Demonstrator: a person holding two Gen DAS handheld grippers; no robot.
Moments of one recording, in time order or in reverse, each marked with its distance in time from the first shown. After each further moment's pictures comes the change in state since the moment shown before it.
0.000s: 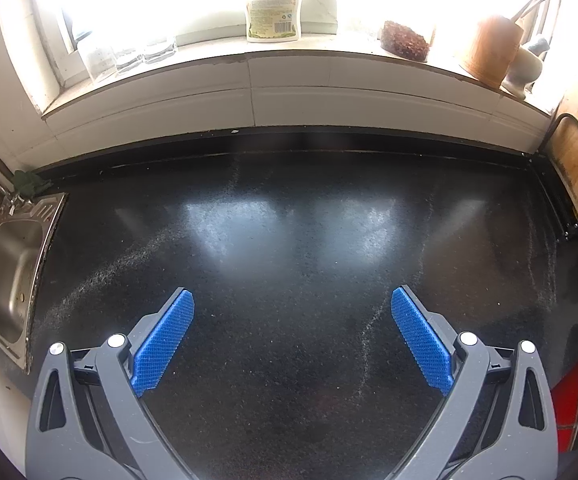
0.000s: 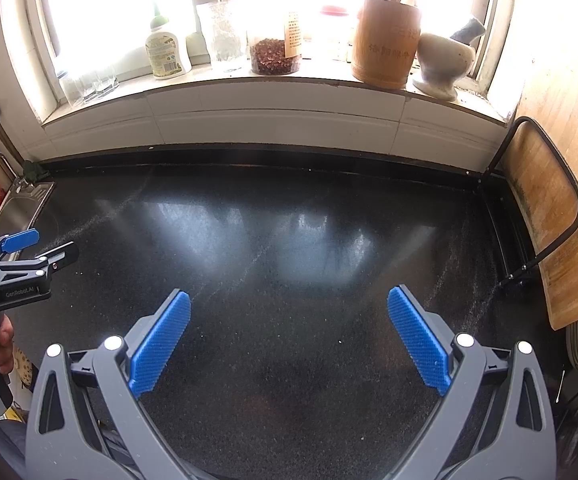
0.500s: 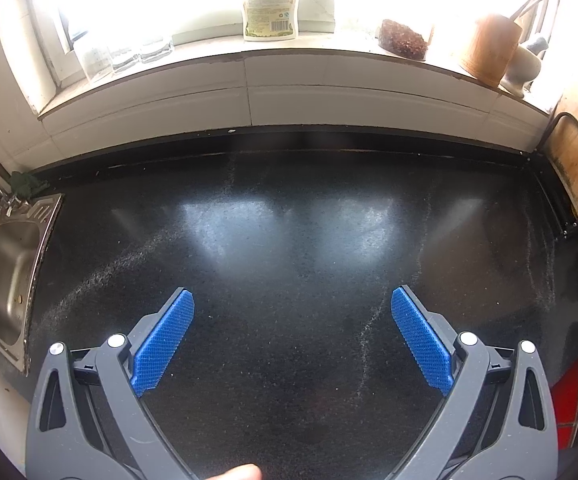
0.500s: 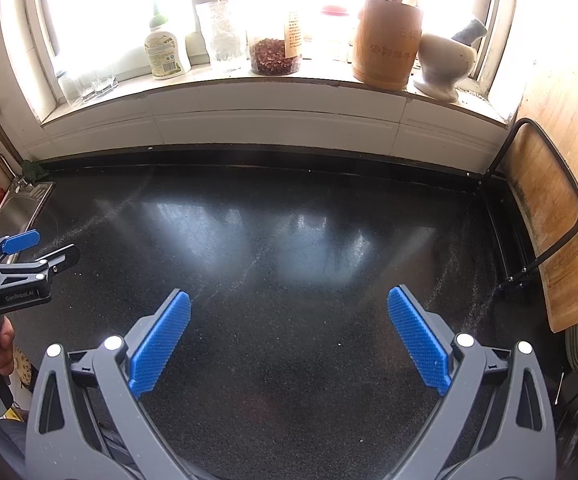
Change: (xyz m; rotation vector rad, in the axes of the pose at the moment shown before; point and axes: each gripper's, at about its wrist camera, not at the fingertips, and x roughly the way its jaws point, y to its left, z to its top) left arm 0.004 -0.001 0.002 -0.007 0.004 -0.007; right arm 0.002 0.001 0.003 -0.006 0.001 -0.003
